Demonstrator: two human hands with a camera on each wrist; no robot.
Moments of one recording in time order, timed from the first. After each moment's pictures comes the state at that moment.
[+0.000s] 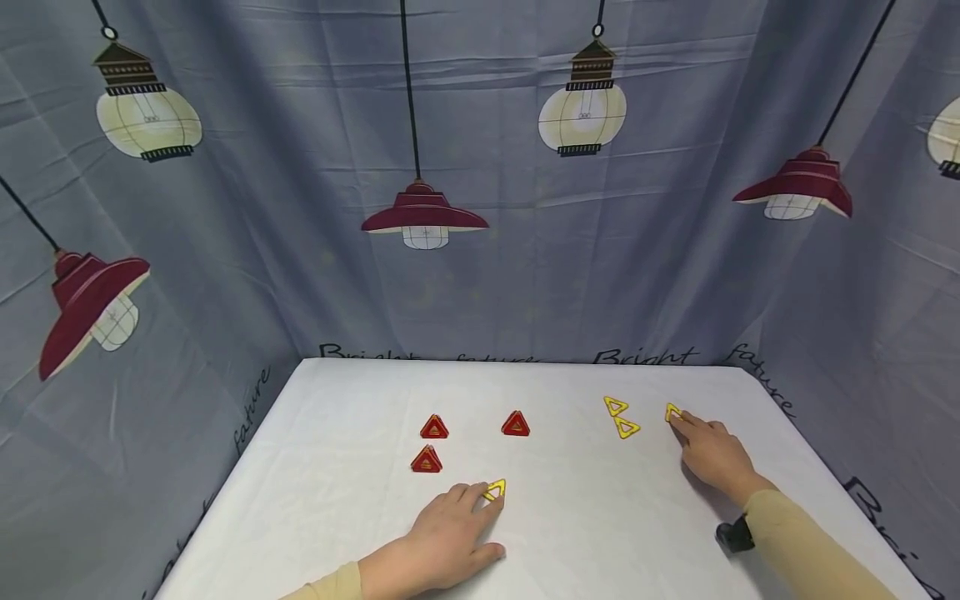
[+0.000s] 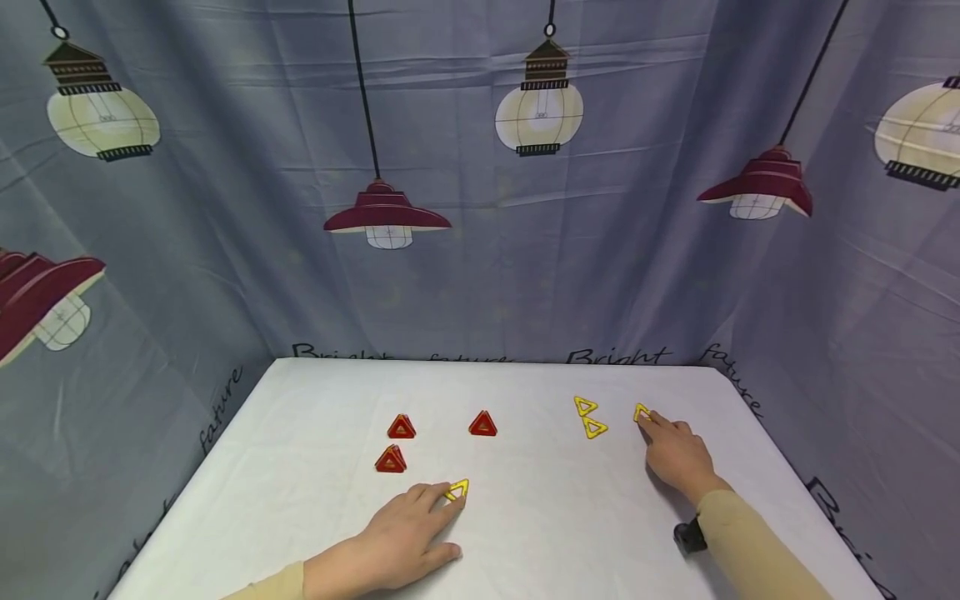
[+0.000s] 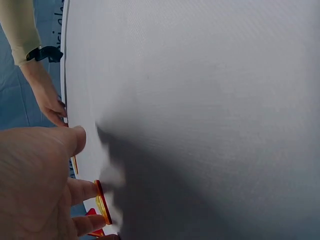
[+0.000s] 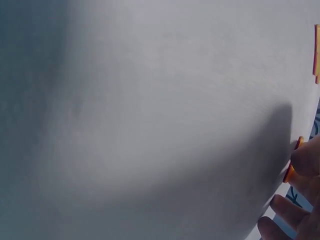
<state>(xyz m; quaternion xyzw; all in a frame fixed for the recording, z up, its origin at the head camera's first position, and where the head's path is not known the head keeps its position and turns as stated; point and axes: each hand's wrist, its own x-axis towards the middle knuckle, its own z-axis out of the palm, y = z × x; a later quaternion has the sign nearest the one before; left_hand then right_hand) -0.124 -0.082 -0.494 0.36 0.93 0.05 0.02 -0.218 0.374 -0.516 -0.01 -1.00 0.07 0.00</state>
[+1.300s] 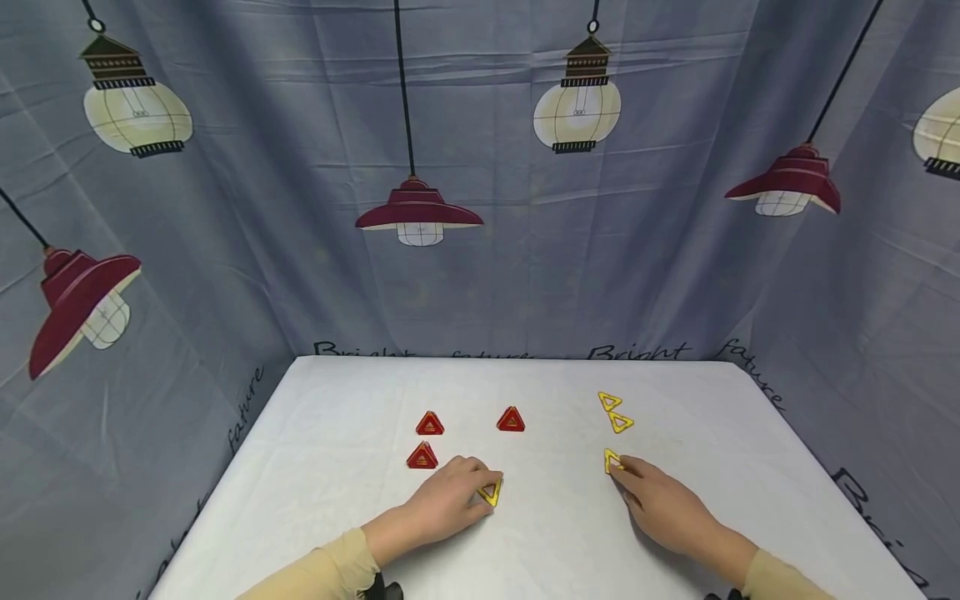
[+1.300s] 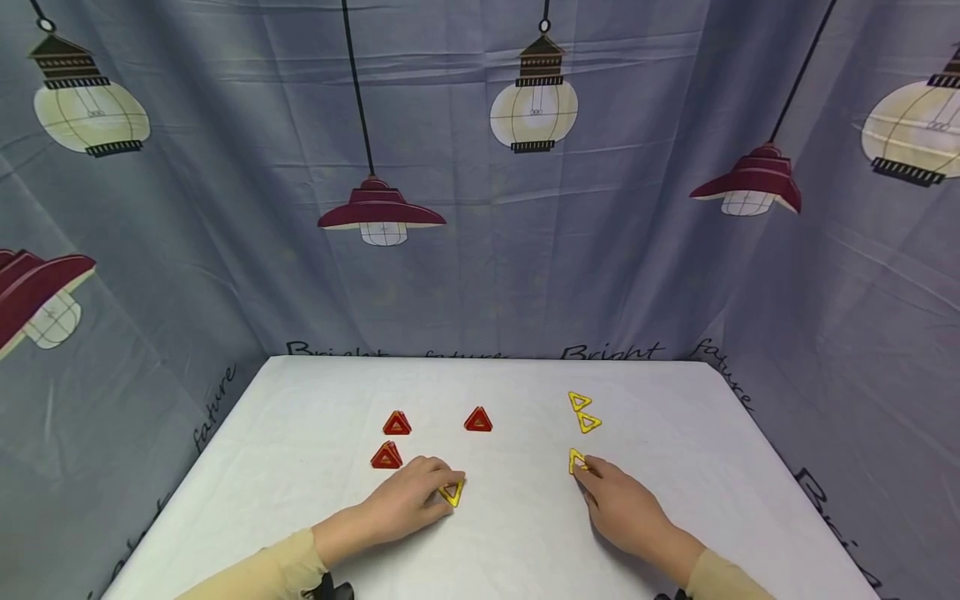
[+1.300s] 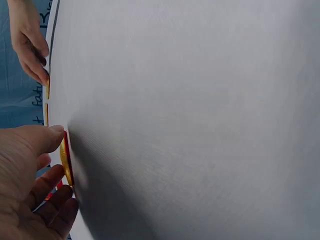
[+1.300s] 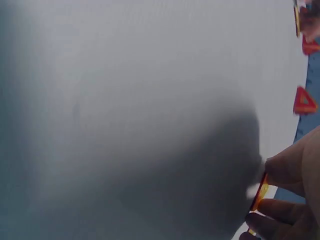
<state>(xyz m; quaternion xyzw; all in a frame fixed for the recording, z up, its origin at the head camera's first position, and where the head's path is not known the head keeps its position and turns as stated) -0.170 -0.084 -0.505 0.38 0.91 0.18 0.00 -0.132 0.276 -0.504 0.10 -0.99 0.12 -0.02</state>
